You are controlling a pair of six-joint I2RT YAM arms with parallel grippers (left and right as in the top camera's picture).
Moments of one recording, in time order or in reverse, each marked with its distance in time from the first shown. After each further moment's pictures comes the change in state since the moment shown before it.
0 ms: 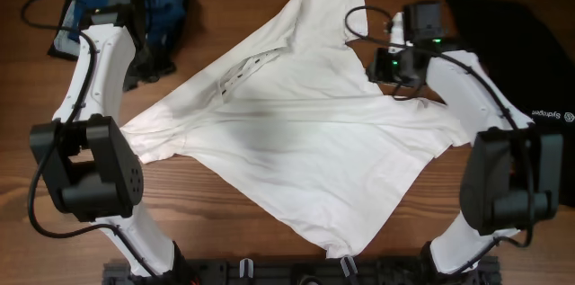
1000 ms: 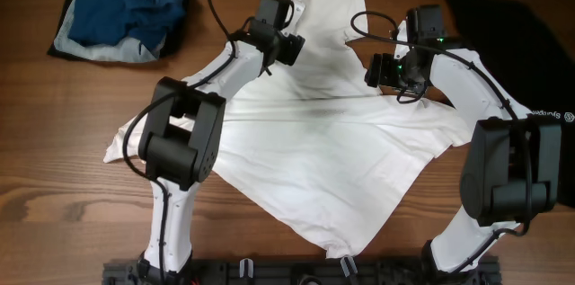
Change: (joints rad) left arm -0.493 0.300 -0.002 0.798 0.037 0.468; right arm -0.052 0.035 0.000 -0.055 -0.008 0.005
